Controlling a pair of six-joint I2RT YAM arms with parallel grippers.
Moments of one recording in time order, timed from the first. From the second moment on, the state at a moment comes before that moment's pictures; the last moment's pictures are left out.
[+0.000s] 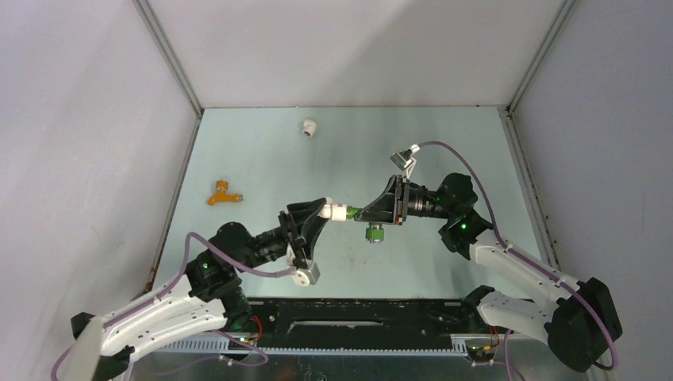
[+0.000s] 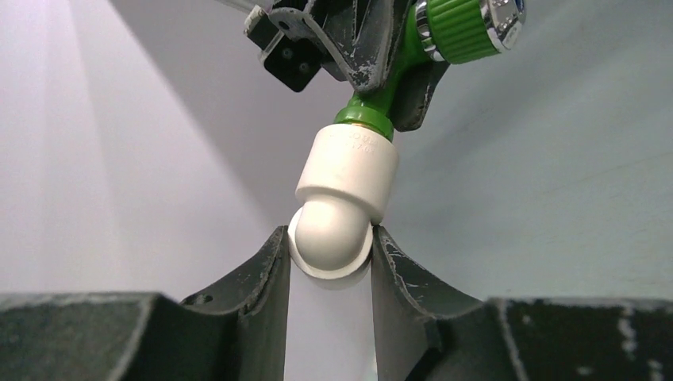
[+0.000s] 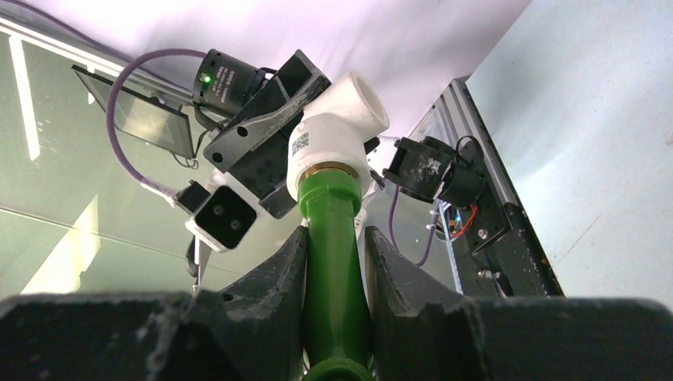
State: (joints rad) left arm -1.00 0.55 0.58 0.04 0.17 1.11; right arm 0.62 1.06 0.65 0.54 -0.89 1.22
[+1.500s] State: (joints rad) left arm -1.07 0.43 0.55 -0.09 -0.28 0.86; right arm 0.50 1.00 0.63 0.36 -1.01 1.20
